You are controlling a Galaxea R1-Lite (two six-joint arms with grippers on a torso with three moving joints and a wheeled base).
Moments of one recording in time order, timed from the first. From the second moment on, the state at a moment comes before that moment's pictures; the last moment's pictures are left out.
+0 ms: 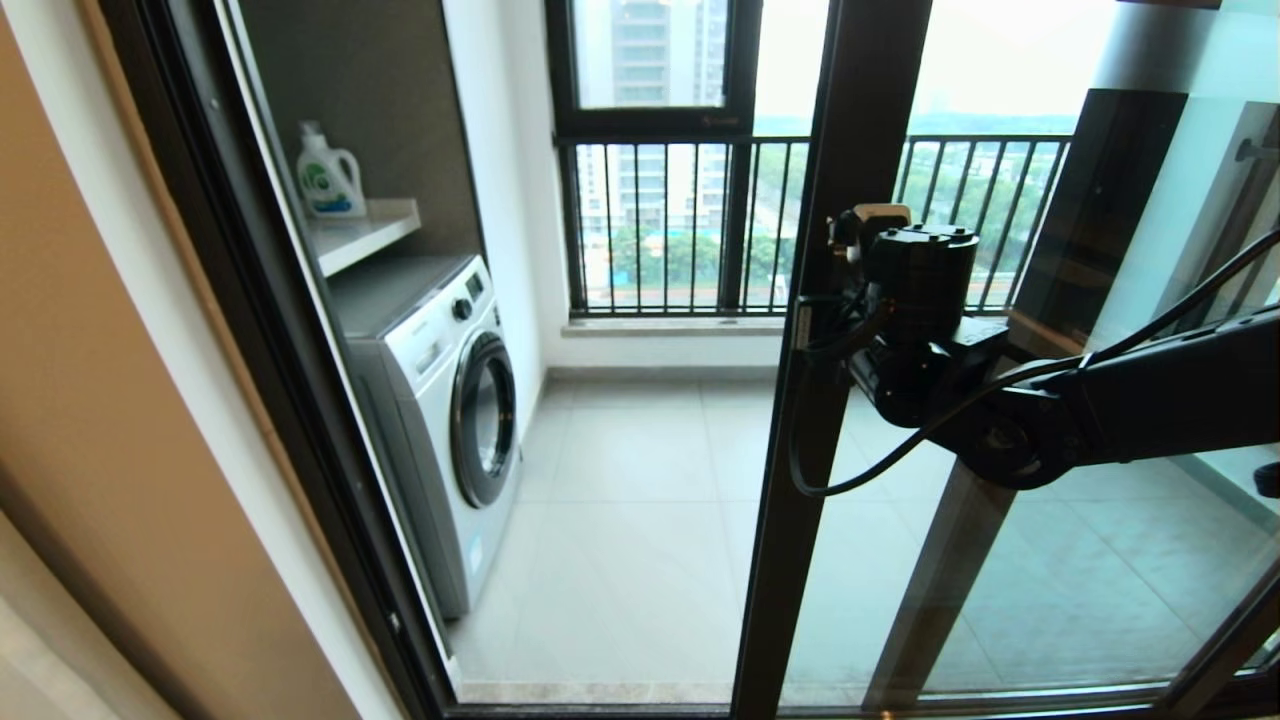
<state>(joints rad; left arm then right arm) 0.00 0.00 0.00 0.00 0.00 0.00 0.41 1.98 -1.25 -0.69 -0.56 -0.01</state>
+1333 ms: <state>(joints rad) 0.00 0.00 0.00 0.00 0.00 0.00 0.25 1.84 -1.12 -0.75 -0.52 -0.03</state>
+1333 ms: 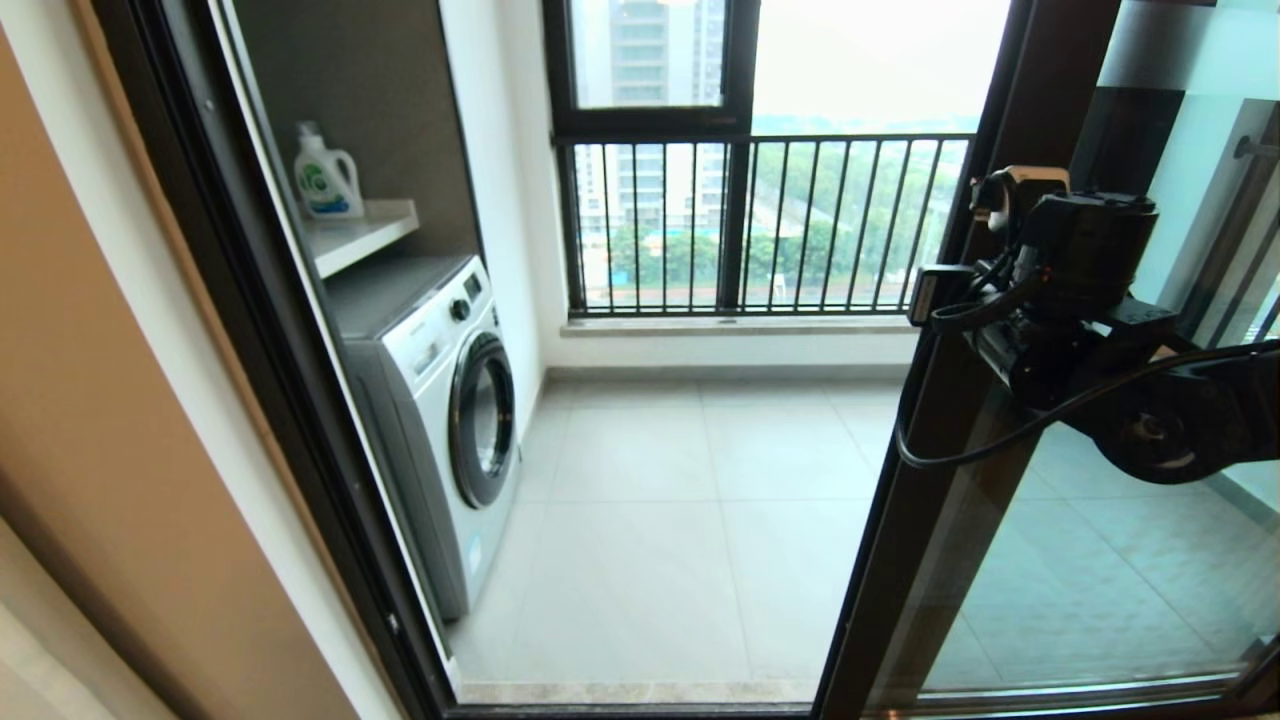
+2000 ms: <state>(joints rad) 0.00 0.00 0.00 0.00 0.00 0.00 0.11 2.04 -1.35 -0.75 -0.43 -0.10</state>
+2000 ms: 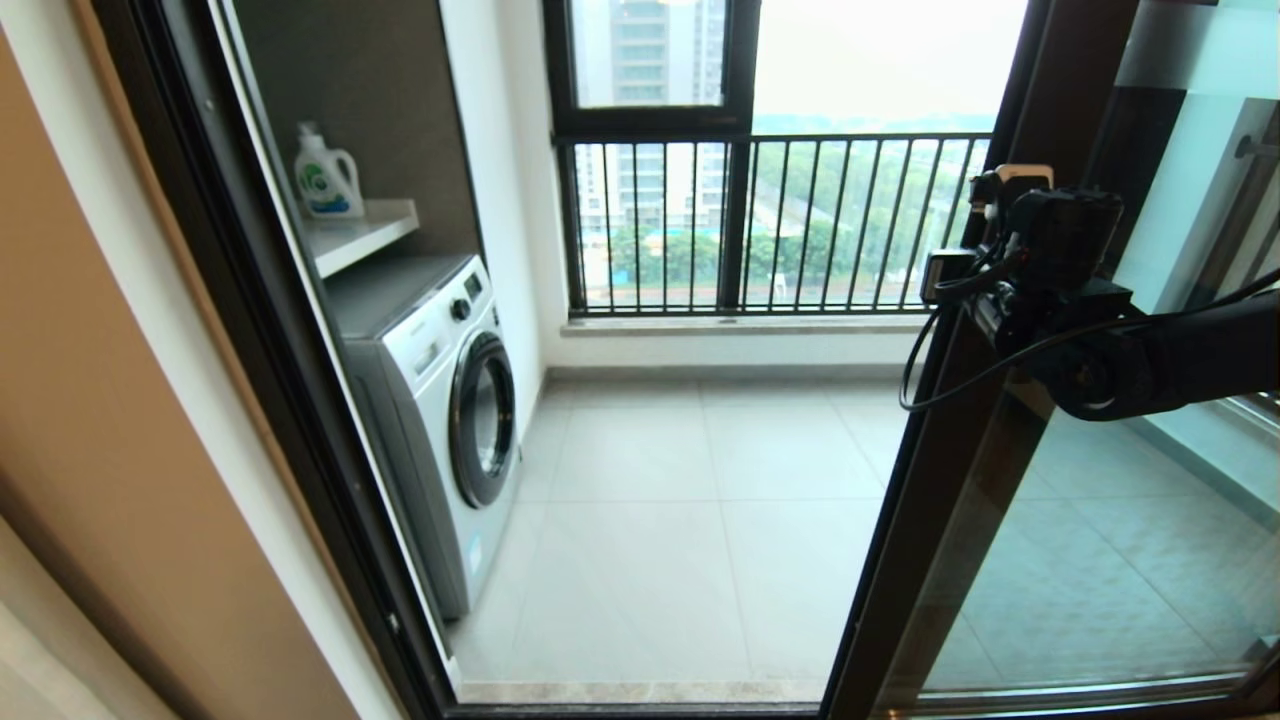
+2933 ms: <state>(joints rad) 0.00 0.00 0.00 0.00 0.00 0.00 -0.02 2.06 -1.37 -0.75 -0.40 -0.12</state>
